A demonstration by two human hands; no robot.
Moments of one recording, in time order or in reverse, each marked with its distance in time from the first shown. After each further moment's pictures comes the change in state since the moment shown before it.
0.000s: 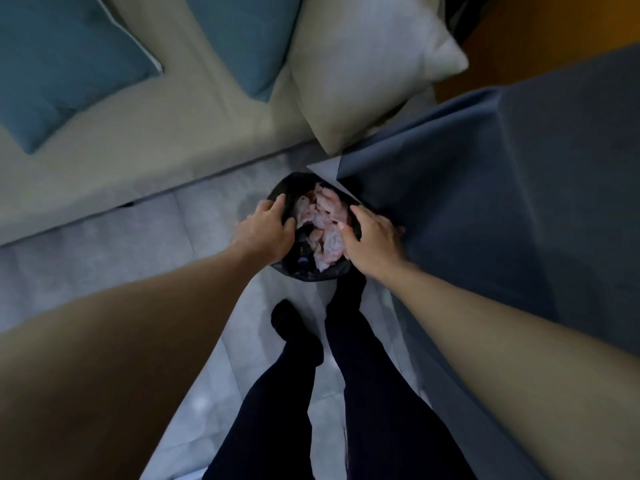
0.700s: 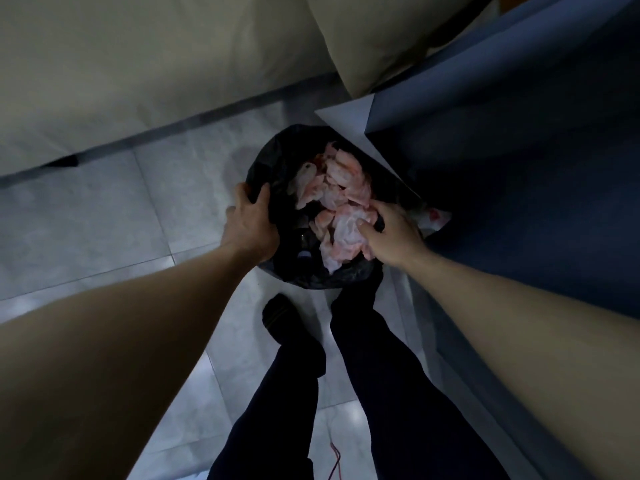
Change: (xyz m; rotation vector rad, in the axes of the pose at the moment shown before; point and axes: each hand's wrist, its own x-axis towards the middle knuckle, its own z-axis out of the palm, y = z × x) left_hand 0.127 -0.078 0.141 -0.039 0.016 -0.119; right_hand 0.122 0.101 0.123 0.186 -0.119 0.105
